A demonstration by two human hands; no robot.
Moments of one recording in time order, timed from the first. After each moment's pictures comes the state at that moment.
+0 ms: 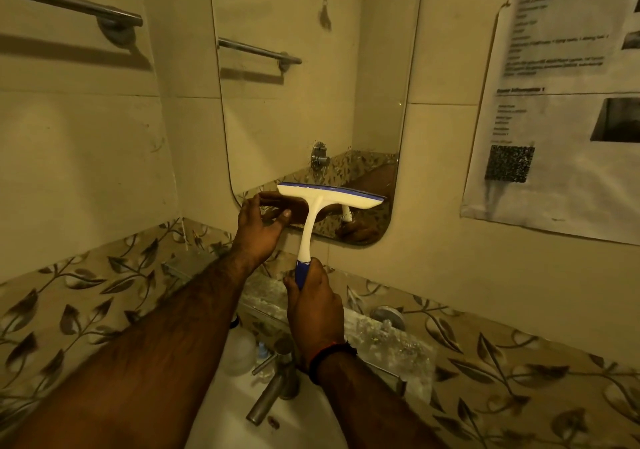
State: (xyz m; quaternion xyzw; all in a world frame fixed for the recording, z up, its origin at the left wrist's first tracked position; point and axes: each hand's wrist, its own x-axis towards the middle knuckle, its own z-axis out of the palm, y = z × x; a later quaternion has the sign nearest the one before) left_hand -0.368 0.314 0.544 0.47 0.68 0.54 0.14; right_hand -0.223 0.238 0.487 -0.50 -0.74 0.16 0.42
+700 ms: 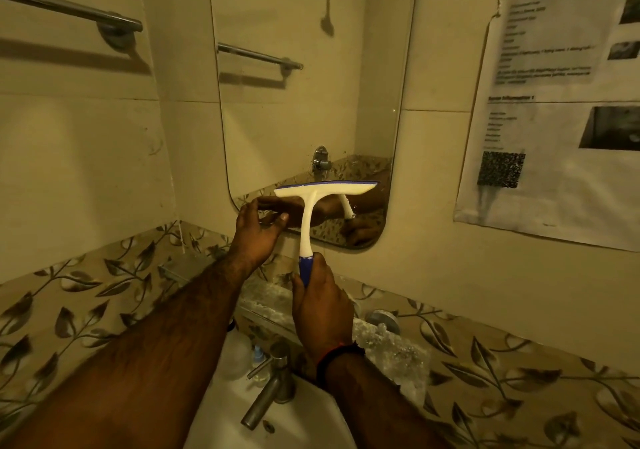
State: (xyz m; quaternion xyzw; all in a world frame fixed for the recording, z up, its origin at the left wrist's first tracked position) left_hand -0.364 0.311 0.544 0.47 0.67 0.56 0.14; right_hand -0.206 0.239 0.498 -0.50 -0.75 0.09 0.42
